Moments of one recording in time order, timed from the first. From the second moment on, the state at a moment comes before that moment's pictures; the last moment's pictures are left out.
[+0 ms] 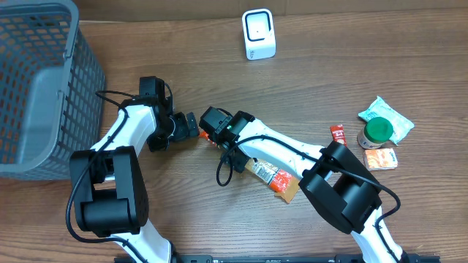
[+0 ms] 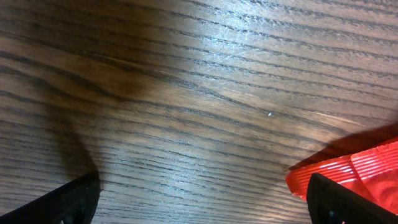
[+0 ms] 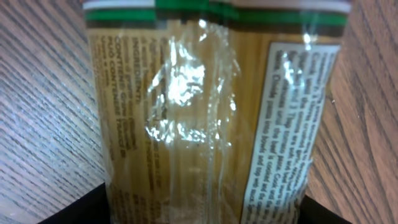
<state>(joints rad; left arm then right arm) 0.07 1.87 1.15 -0.71 0.13 -0.26 0.89 2.21 1.66 -0.93 0.16 -0.07</state>
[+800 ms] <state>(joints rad) 0.10 1.88 1.14 -0.69 -0.02 -0.26 0.88 2.21 1.66 -0.91 0.16 -0.07</state>
